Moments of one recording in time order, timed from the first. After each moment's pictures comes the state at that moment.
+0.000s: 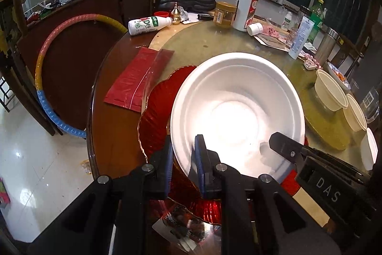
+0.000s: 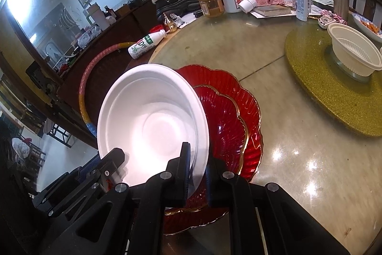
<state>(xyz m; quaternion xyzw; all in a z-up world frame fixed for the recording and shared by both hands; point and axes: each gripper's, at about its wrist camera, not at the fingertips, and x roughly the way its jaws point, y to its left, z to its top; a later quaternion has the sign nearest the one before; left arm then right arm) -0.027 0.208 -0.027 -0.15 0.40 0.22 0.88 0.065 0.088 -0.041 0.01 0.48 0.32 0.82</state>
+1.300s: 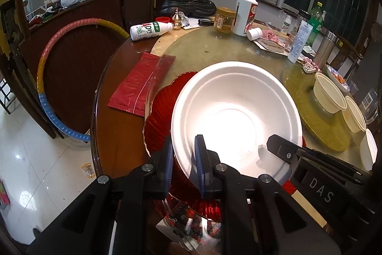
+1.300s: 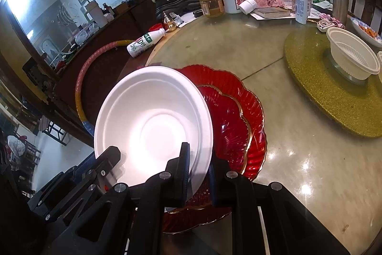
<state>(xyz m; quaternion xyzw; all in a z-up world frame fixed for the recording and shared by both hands) -0.032 0.210 -0.019 -0.15 0.39 0.22 0.88 0.060 0.093 -0.038 0.00 0.48 0.31 0.82</state>
